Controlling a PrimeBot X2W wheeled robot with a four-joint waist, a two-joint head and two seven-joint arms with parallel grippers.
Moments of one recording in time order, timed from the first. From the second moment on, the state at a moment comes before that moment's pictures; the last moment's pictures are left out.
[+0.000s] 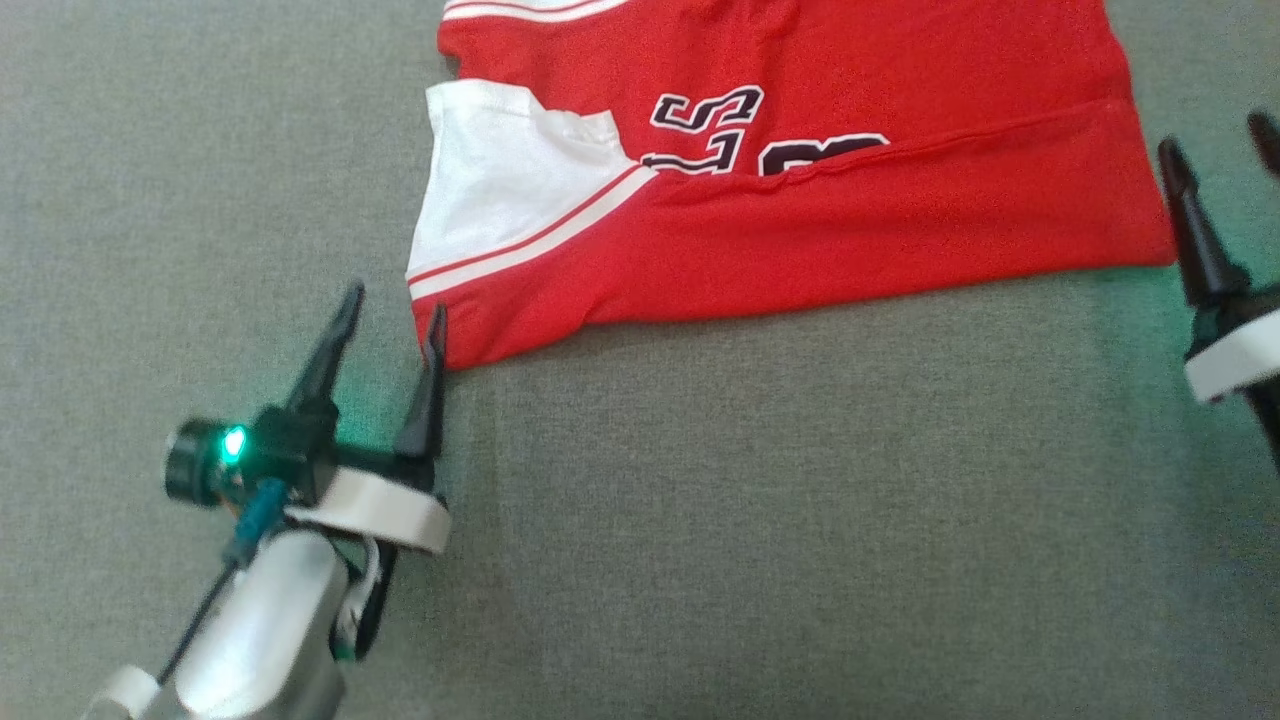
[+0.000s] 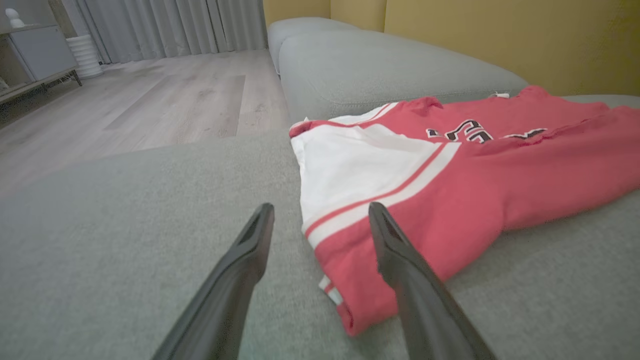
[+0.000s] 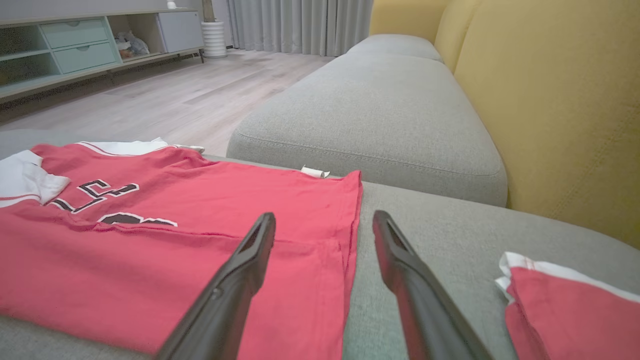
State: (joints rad) left arm -0.39 0.30 -0.49 0.35 -0.38 0.09 -0.26; right arm -0.52 -0.63 0.41 0.45 0.57 0.12 -0.25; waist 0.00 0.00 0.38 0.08
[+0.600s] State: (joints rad) left arm -0.41 0.24 -0.53 0.54 -0.41 0.06 -0.25; right arm -0.45 -0.59 0.35 0.41 0.53 0.12 -0.25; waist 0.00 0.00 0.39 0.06
